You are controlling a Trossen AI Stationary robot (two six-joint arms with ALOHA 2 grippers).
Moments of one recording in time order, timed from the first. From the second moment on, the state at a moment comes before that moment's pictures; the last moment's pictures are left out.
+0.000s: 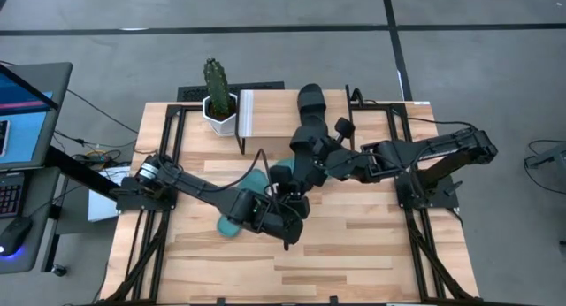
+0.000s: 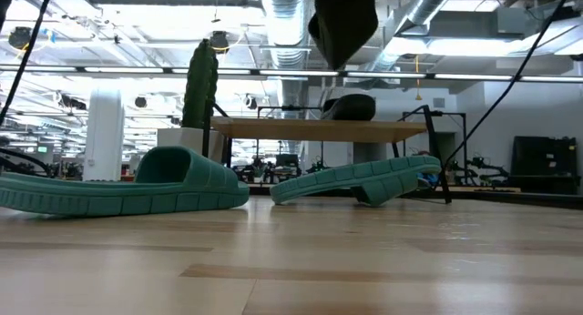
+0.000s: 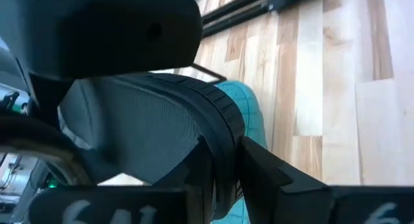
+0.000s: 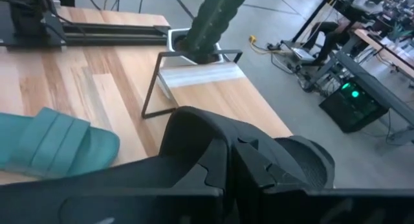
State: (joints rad) left arm -0.40 1.98 1.90 -0.82 -0.88 -0.01; right arm 0.19 1.43 1.38 -0.62 0.83 0.07
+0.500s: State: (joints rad) left arm -0.45 1.98 2.10 -0.84 -0.93 0.07; right arm 0.19 1.43 1.46 -0.74 0.93 0.04
